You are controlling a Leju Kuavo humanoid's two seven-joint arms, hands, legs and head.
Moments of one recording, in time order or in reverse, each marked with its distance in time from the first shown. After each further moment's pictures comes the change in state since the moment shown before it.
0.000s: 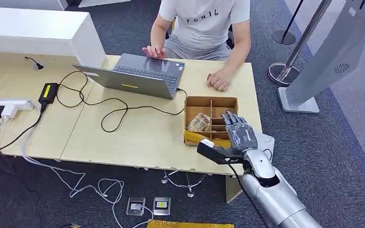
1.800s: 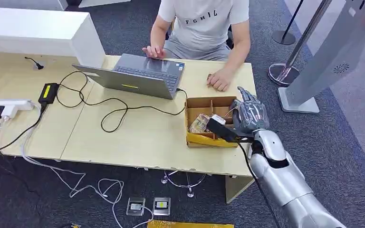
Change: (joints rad) left arm -0.004 0.002 -0.025 0.000 0.016 0.016 -0.009; right arm -0.108 0.005 -0.102 0.010 -0.029 -0.045 -0.061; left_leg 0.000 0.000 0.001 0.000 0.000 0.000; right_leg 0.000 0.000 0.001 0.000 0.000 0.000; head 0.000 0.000
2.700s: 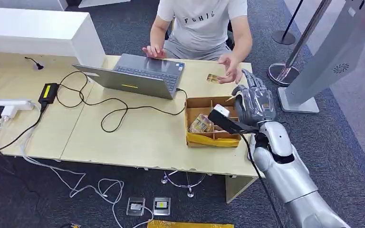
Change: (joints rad) left arm 0.000 -0.003 0.000 0.000 0.009 0.018 -0.002; right arm -0.008 0.006 -0.047 -0.098 0.045 -0.055 -0.047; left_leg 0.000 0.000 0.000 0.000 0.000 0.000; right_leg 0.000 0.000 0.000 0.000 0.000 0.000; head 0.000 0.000
